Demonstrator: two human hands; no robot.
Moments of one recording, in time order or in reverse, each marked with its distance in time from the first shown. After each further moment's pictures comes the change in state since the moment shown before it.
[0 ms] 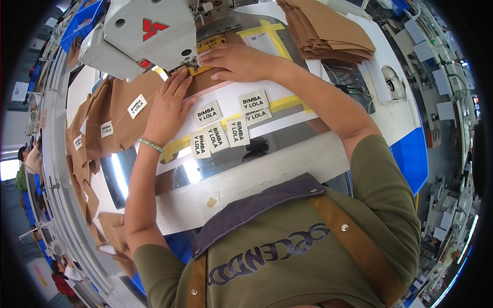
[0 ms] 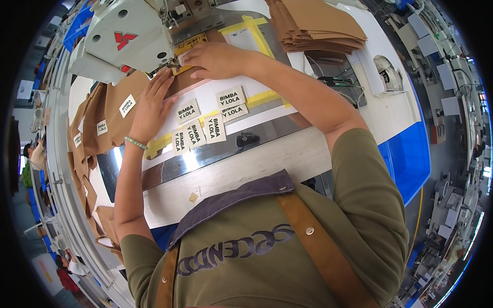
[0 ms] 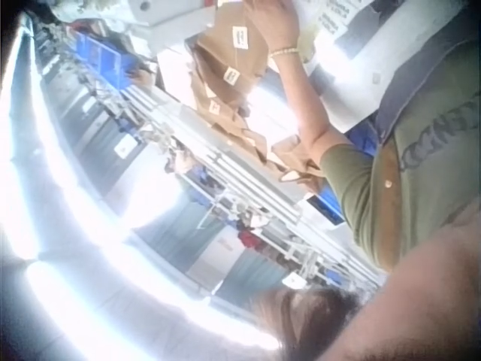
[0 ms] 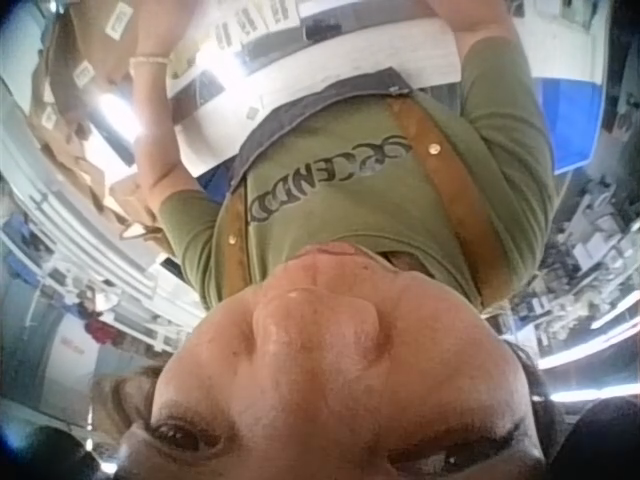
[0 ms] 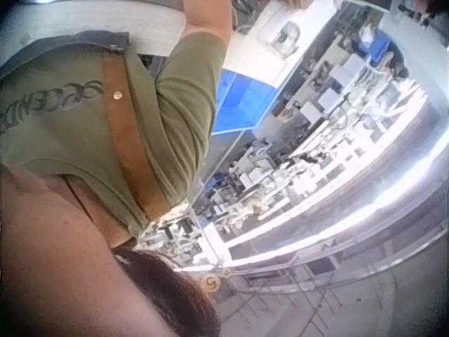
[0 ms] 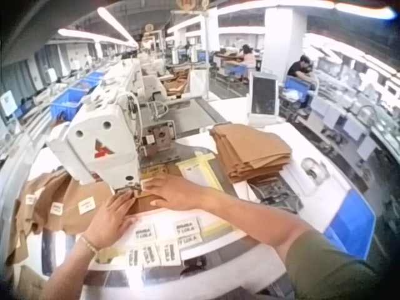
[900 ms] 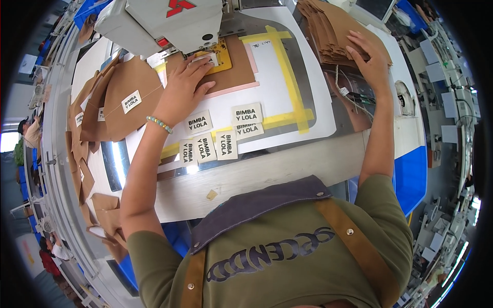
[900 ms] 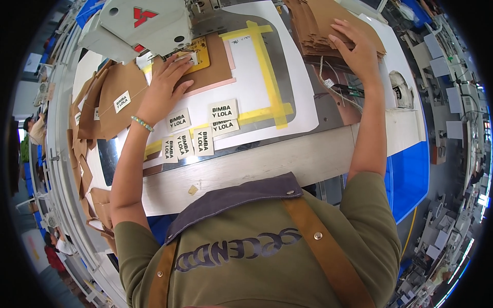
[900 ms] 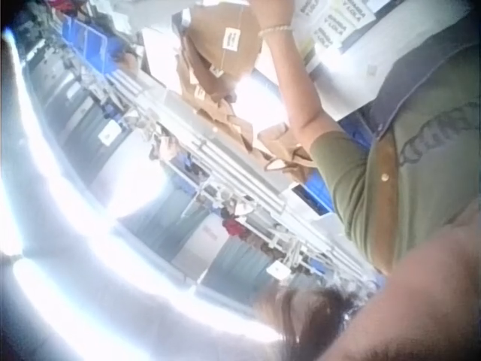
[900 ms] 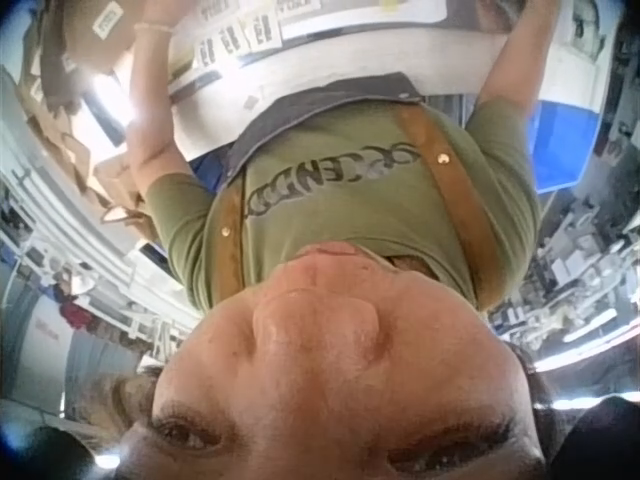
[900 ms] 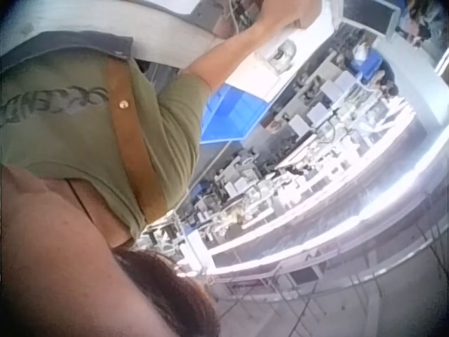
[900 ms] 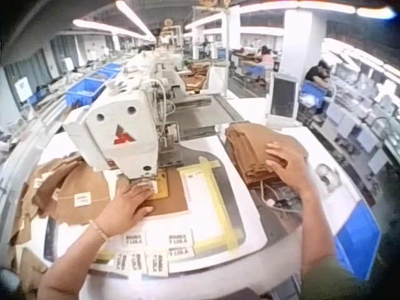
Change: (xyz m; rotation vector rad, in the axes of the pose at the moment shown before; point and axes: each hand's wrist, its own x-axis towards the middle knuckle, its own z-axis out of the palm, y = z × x) left_hand 0.051 0.009 0.026 -0.080 -0.075 -0.083; right_hand -0.213 0.099 -0.146 -0.177 0.388 0.607
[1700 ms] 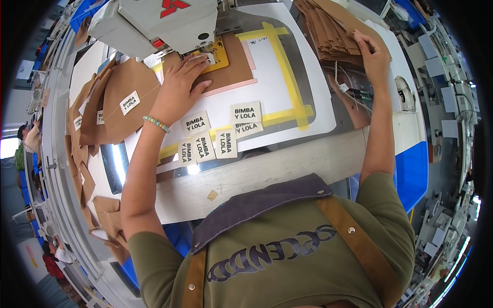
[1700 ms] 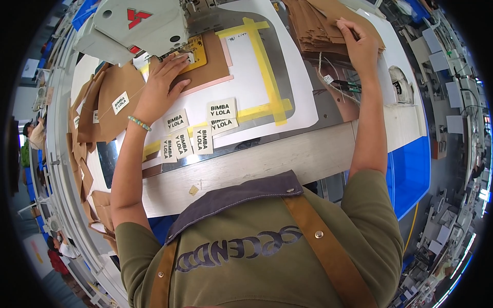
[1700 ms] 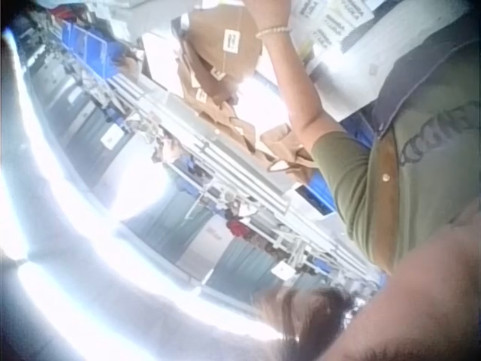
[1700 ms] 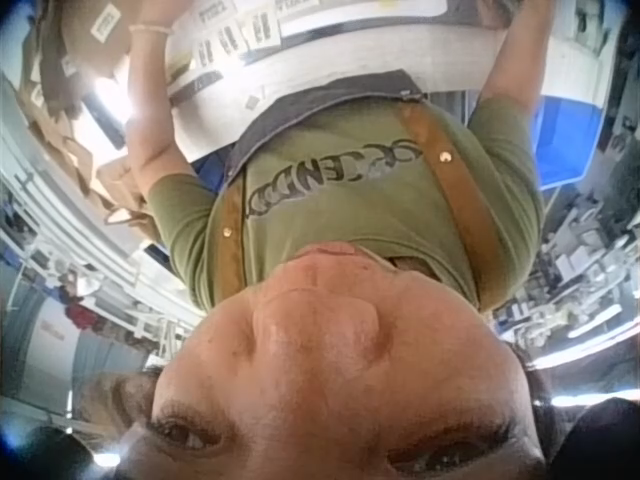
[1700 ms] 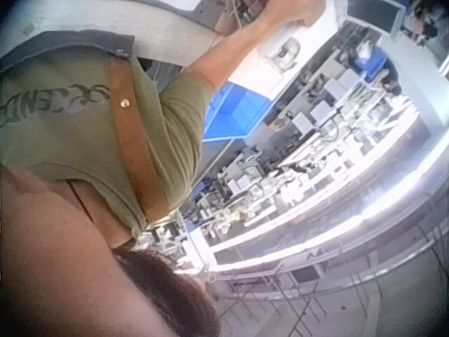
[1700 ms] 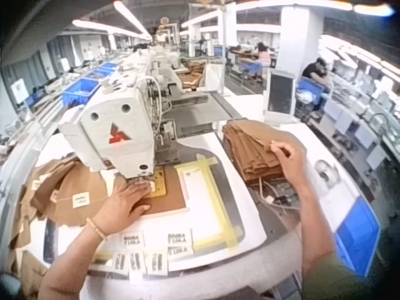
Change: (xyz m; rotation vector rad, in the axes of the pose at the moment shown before) left_hand 0.006 -0.006 0.002 -0.001 0.057 0.062; right_hand 0.003 0.005 0.009 0.252 0.193 0.143
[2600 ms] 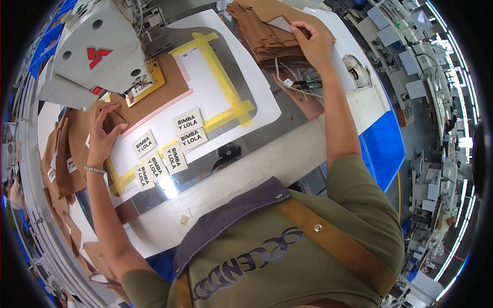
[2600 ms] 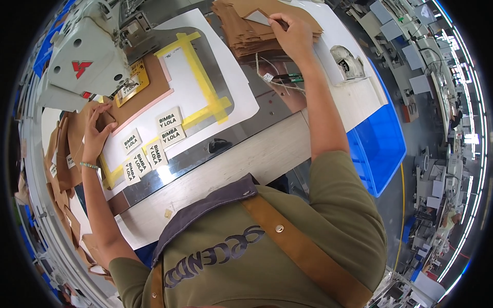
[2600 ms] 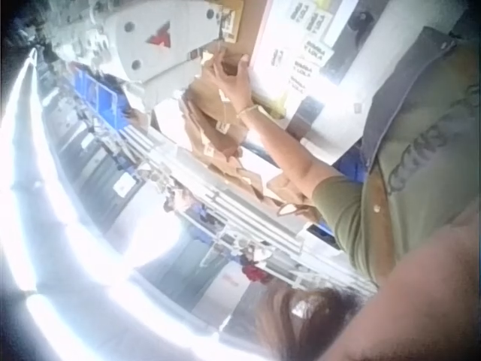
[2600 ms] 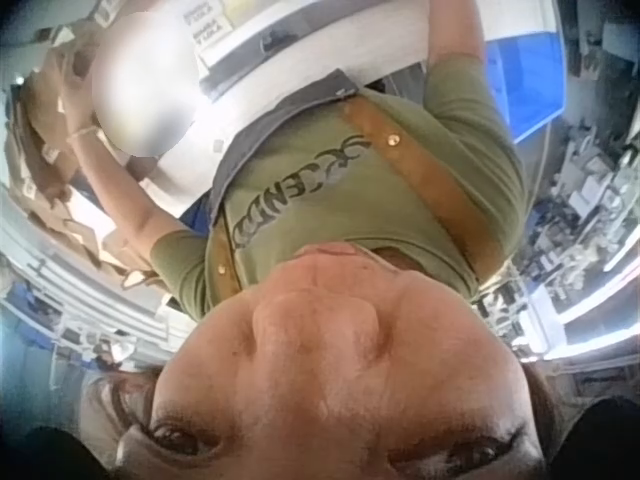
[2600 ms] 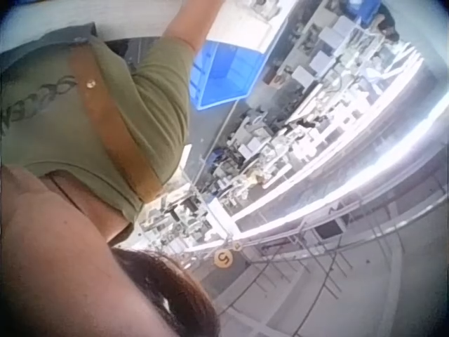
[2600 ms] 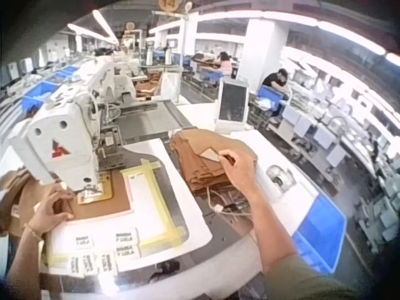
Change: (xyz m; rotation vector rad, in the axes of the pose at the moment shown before) left_hand -0.056 -0.091 -0.021 -0.369 0.070 -0.208; right_hand -0.010 -0.028 0.003 -0.161 0.109 0.091
